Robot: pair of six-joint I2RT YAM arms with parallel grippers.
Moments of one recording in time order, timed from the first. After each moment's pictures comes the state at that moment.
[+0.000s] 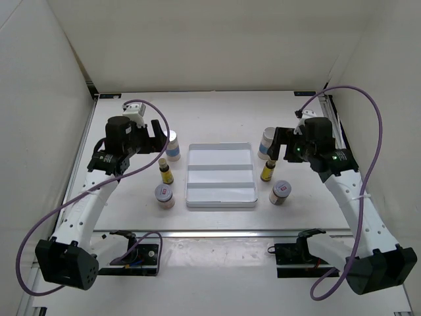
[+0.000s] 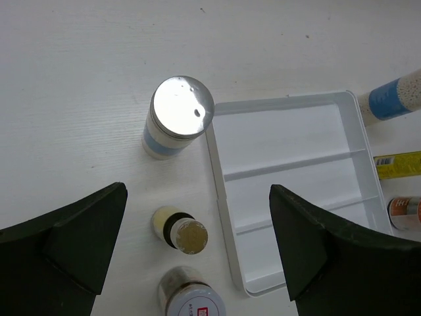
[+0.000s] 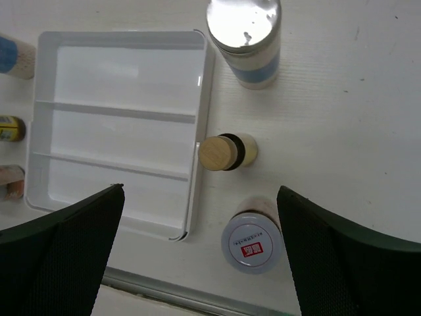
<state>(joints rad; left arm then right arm) -0.20 1.08 1.01 -0.40 0.16 -0.24 0.26 1.05 1.10 -0.73 -0.12 0.25</state>
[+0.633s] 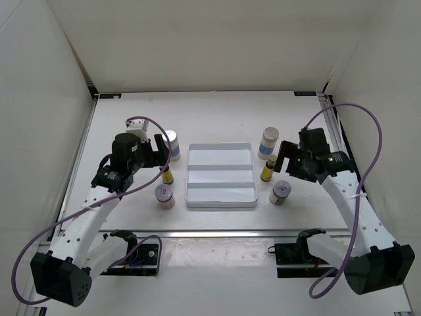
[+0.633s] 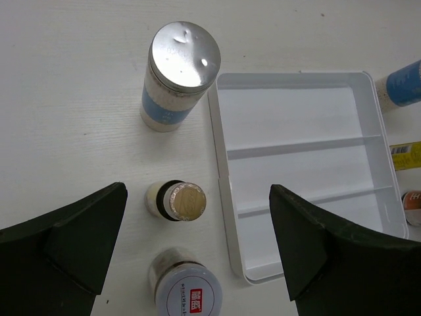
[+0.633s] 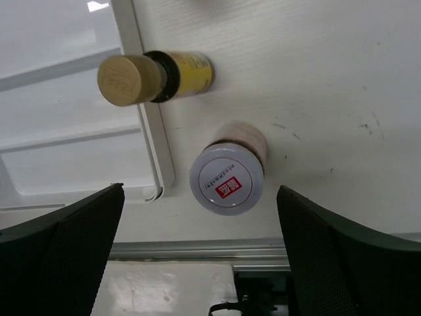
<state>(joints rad) -0.29 0.95 0.83 -0.36 0.02 -0.31 0.26 1.06 1.04 -0.95 0.03 0.44</state>
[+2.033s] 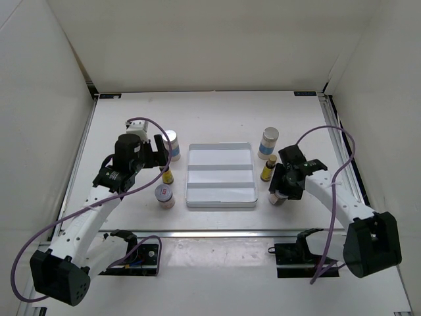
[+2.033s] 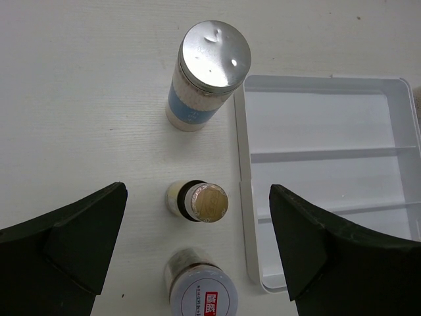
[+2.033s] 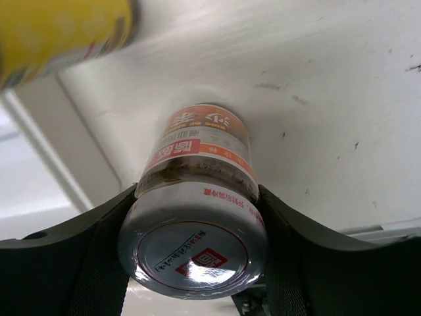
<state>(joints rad) -0.32 0.96 0.83 -0.38 -0.09 -0.30 0.33 1.19 0.75 -0.81 0.11 0.61</state>
